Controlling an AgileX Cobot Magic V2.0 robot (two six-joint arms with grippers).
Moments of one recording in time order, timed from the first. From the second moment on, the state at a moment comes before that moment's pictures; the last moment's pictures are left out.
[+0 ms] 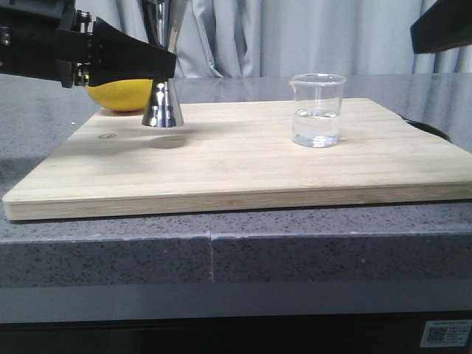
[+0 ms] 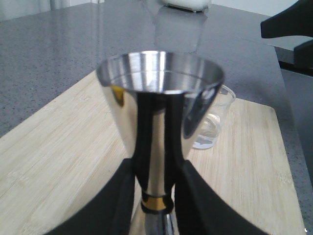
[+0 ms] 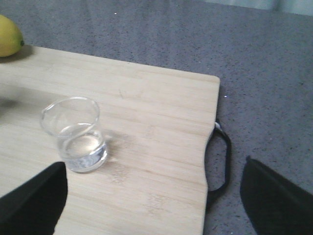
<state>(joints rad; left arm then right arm) -0.16 1.76 -0.99 -1.71 1.15 2.13 0.31 0.91 -0.52 -0.03 0.02 -0.01</state>
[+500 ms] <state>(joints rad) -0.16 1.76 -0.99 -1.71 1.15 2.13 0.45 0.98 -0.38 -0.03 -0.26 0.00</state>
